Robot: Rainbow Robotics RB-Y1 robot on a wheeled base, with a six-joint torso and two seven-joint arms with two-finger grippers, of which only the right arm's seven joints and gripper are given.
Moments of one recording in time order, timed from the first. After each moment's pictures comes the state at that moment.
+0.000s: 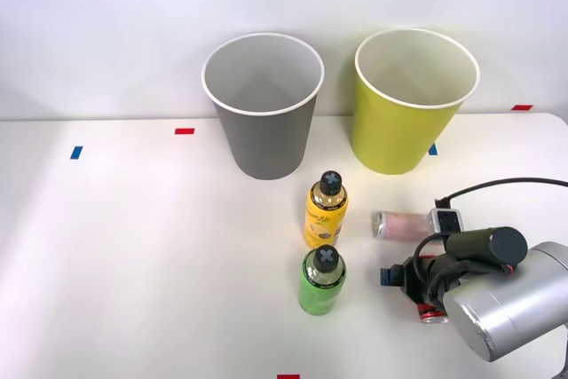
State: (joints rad) arm 0.06 -0.39 0.31 -2.18 -0.12 1.46 1.08
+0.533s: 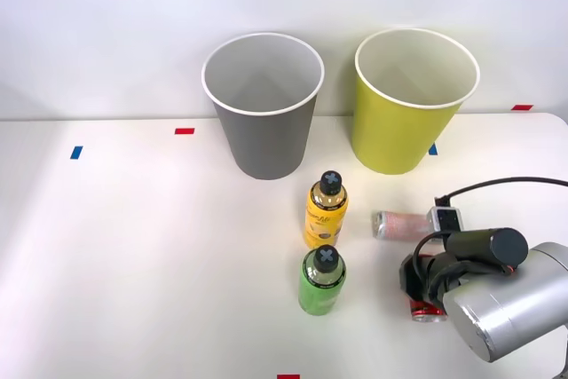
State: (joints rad) arm 0.06 -0.39 0.31 -2.18 -0.11 1.44 1.08
